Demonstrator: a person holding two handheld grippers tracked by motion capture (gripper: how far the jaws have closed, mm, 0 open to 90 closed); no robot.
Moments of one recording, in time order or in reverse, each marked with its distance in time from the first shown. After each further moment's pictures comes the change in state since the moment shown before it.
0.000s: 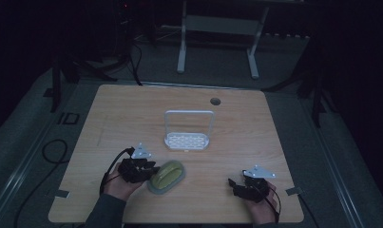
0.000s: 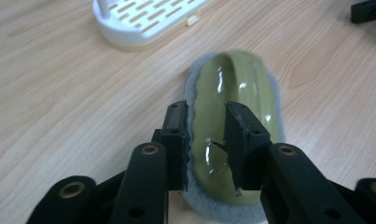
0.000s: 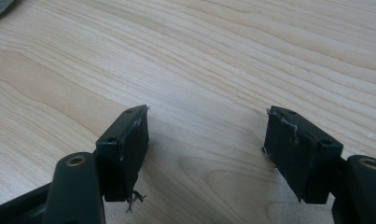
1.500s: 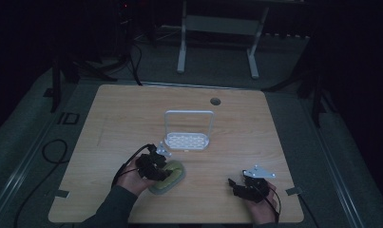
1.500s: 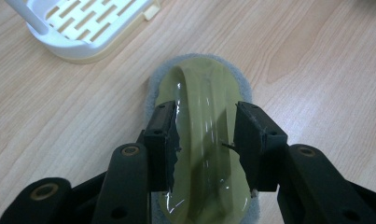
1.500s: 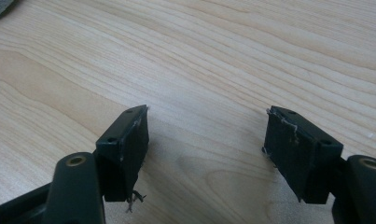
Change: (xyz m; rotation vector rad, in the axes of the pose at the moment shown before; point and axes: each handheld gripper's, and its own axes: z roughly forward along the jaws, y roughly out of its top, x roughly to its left) left arm -0.023 0.038 0.023 0.190 -0.026 0.116; right arm 0.000 0.000 0.000 0.000 0.000 0.001
